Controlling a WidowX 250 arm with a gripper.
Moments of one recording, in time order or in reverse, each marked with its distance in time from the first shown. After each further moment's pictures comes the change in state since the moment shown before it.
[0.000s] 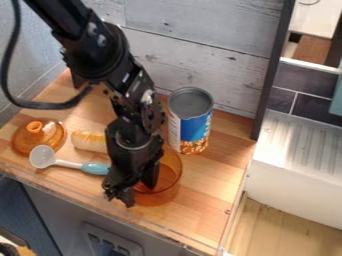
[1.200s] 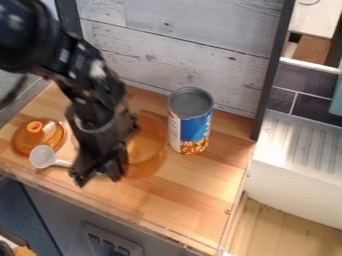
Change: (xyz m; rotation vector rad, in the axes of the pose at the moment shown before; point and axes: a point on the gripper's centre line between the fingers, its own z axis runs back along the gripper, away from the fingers) arm 0.023 0.022 0.053 -0.160 -0.001 0.090
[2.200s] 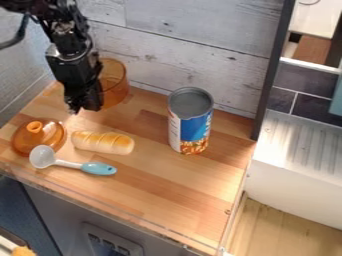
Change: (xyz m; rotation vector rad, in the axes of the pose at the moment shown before) arm 0.121 -0.073 -0.039 0.015 -0.016 0.384
